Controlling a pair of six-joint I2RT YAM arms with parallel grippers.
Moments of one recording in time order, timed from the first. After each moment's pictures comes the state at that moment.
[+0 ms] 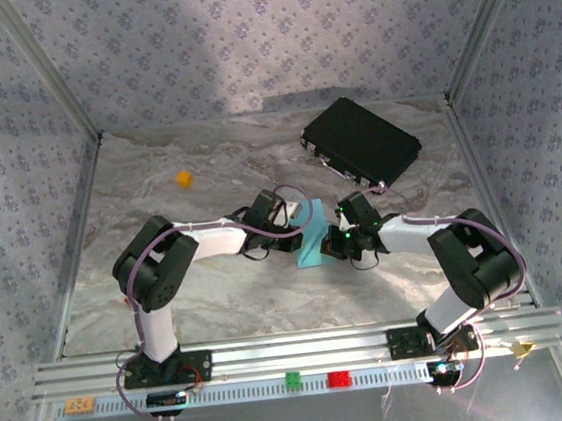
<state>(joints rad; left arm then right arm) -0.77 1.89 1.00 -0.04 0.32 -0.40 0.50 1.55 0.62 -0.10 -0.40 0.82</state>
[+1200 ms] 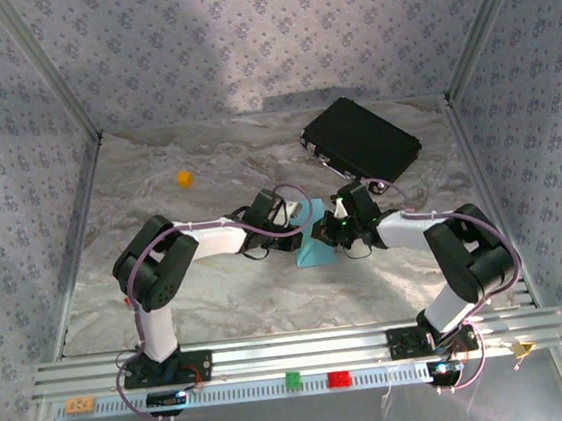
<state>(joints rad) -0.77 1.89 1.01 -0.04 0.33 -0.40 0.48 1.59 0.66 0.10 -0.49 0.92</state>
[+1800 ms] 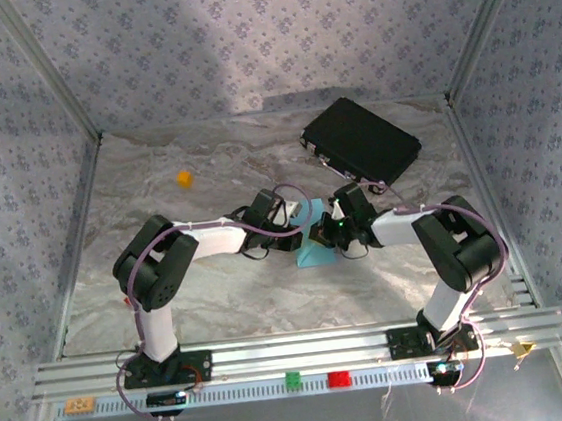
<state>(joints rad) -0.77 1.89 1.01 -0.04 0.34 -0.40 0.48 1.67 0.67 0.14 -0.50 0.95</state>
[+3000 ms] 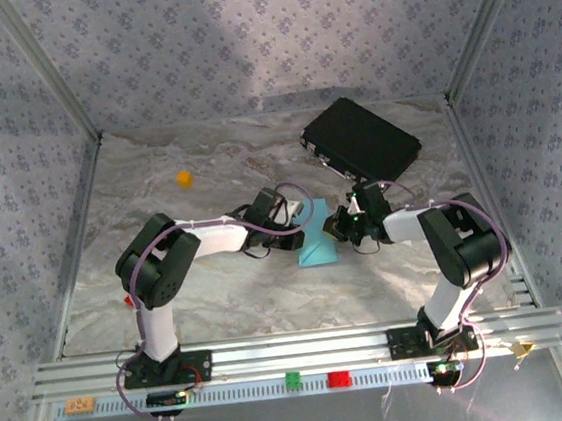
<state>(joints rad) -0.76 1.91 1.03 -0.05 0.36 -0.40 0.34 1.67 0.63 0.18 -0.53 0.95</state>
